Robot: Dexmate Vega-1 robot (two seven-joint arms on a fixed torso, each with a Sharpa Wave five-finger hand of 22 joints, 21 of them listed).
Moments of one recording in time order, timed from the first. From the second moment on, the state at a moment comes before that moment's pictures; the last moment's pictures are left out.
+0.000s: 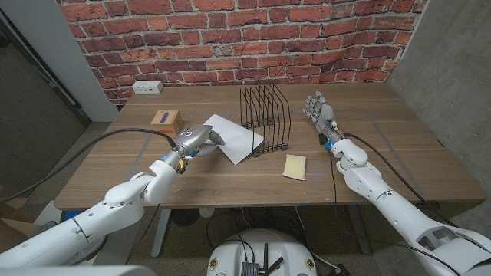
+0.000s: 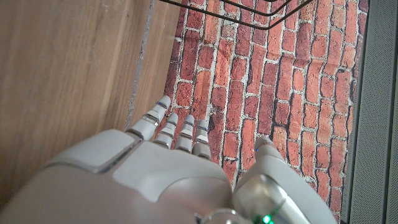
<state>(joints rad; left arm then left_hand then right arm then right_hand) 1.16 0.97 0.46 -1.93 0.62 0.12 0.39 1.21 0.11 0.29 -0.18 0.20 1.06 -0.11 0.21 0.20 1.14 -0.21 0.22 0.20 0.98 -0.14 0.20 0.18 0.42 -0.04 0.19 0.17 -0.82 -0.44 -0.40 -1.27 0.66 0.32 0.04 0.04 0.08 0.36 0.04 0.19 0.14 -0.02 0.19 0.18 0.12 0.00 0.19 0.19 0.01 -0.01 0.24 0.32 0.26 0.01 0.18 0.17</state>
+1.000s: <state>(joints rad) 1.21 0.98 0.45 -1.98 0.56 0.18 0.37 1.21 0.11 0.29 -0.18 0.20 1.06 -0.12 0.21 0.20 1.14 -0.21 0.22 0.20 0.98 -0.14 0.20 0.18 0.42 -0.04 0.19 0.17 -0.81 -0.43 -0.41 -1.26 0.65 0.33 0.05 0.04 0.08 0.36 0.04 0.19 0.14 -0.02 0.19 0.18 0.12 0.00 0.19 0.19 0.01 -0.01 0.24 0.32 0.26 0.01 0.18 0.17</state>
